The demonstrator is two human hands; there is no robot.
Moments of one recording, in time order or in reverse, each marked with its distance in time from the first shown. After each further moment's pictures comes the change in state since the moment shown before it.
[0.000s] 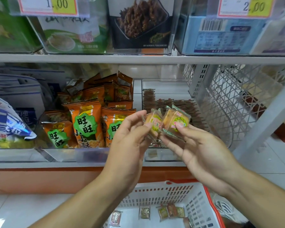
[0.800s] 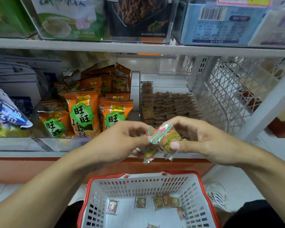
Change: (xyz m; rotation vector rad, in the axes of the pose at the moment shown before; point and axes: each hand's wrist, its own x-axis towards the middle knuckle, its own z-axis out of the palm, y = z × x) left_hand 0.010 0.025 -0.029 0.785 -0.400 -0.249; right_hand 0.000 -0.037 -0.027 -1.055 -0.452 -0.029
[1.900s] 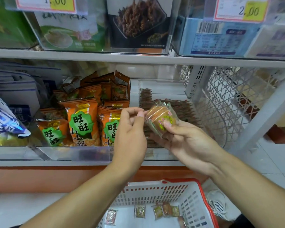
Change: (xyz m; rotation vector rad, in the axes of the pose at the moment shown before) left_hand 0.037 -0.003 0.041 -0.250 0.669 0.296; right_hand 0.036 0.000 0.026 0.958 0.253 0.079
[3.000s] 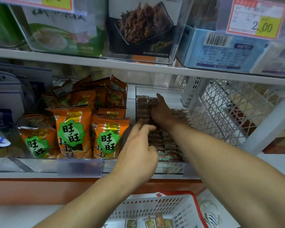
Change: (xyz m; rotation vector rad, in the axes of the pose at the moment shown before) left_hand 0.015 -0.013 0.003 0.716 -0.340 0.040; right_hand 0.193 -0.004 -0.060 -1.133 0.551 -0.154
